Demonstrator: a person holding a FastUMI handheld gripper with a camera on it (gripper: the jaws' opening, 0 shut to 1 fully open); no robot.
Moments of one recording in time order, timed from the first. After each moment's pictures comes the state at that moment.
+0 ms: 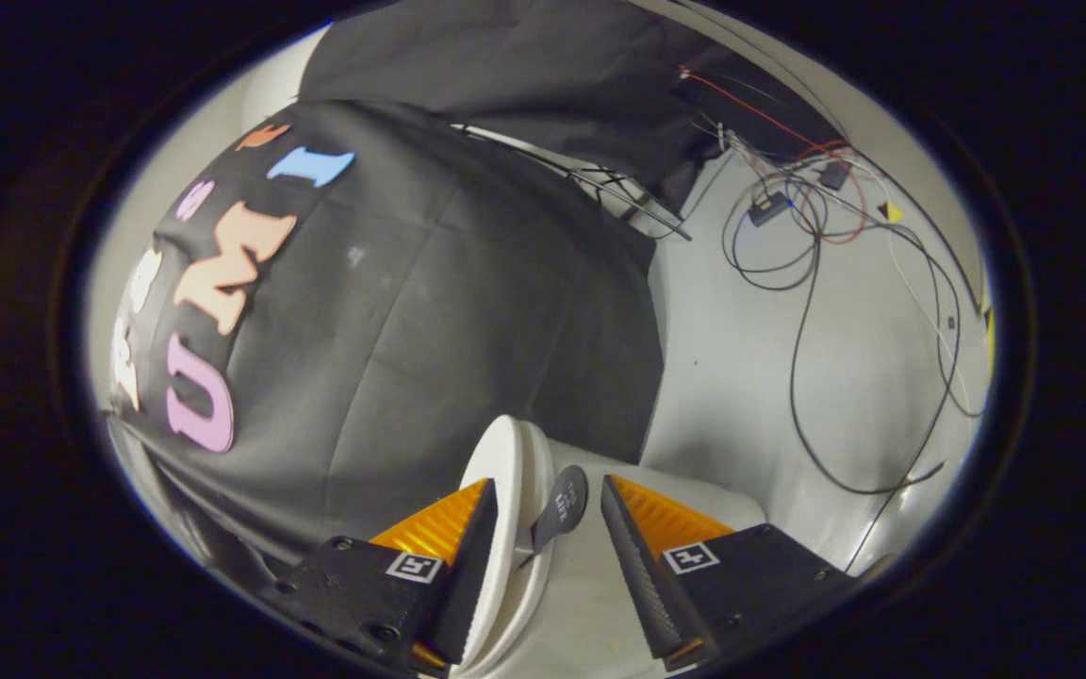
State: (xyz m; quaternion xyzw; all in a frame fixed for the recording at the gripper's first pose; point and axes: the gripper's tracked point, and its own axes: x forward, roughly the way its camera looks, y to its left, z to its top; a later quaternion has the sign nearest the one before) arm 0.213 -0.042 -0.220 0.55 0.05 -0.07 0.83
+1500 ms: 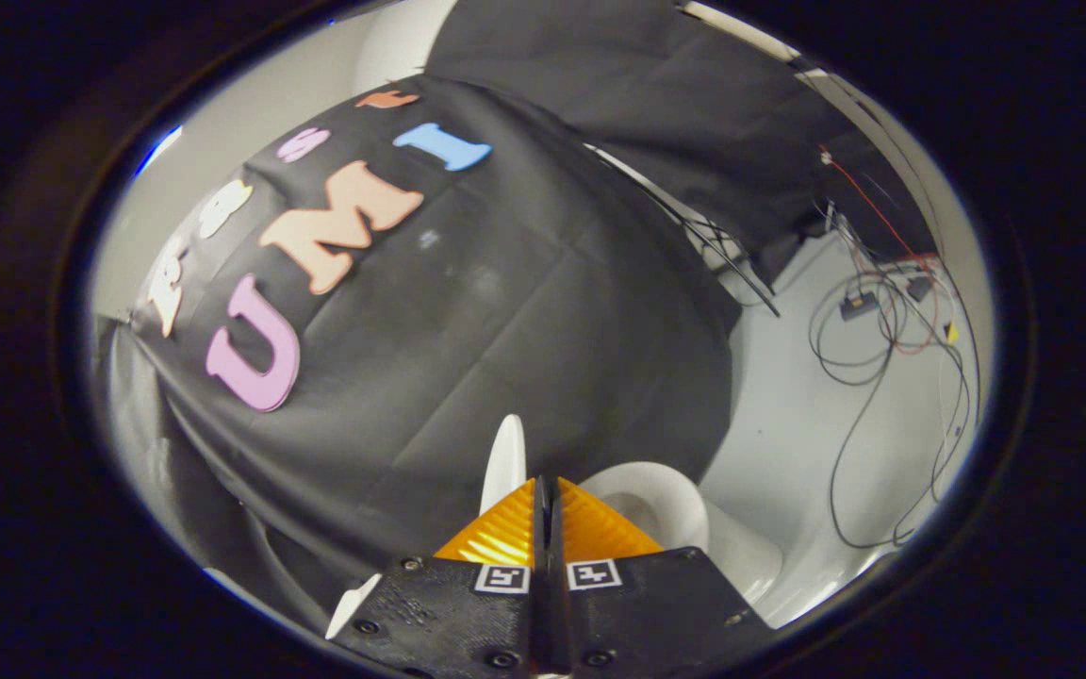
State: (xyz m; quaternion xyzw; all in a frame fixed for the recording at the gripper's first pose) arm 0.190 0.043 -0.044 0.38 0.00 -0.04 0.92
